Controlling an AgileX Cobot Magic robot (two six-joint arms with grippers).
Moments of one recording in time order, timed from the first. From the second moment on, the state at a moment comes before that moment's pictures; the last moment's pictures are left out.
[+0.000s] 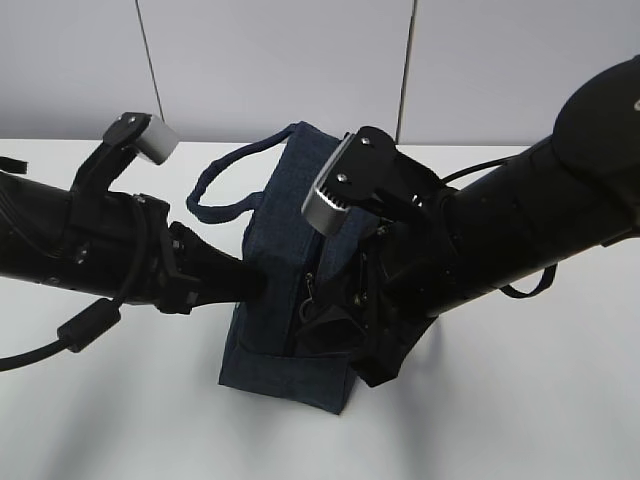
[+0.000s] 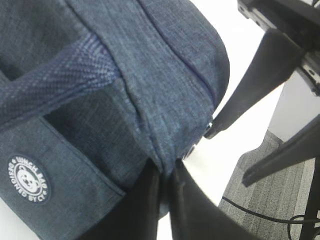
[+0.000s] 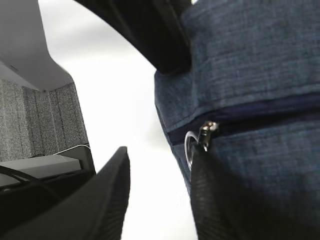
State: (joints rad) left arm -0.40 1.55 -0.76 -1.47 0.70 1.50; right arm 0.53 1.56 -0.95 0.90 0.63 -1.24
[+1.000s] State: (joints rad) left arm -0.40 1.55 -0.76 -1.47 0.70 1.50; right arm 0.53 1.52 -0.92 0.77 0.63 -1.12
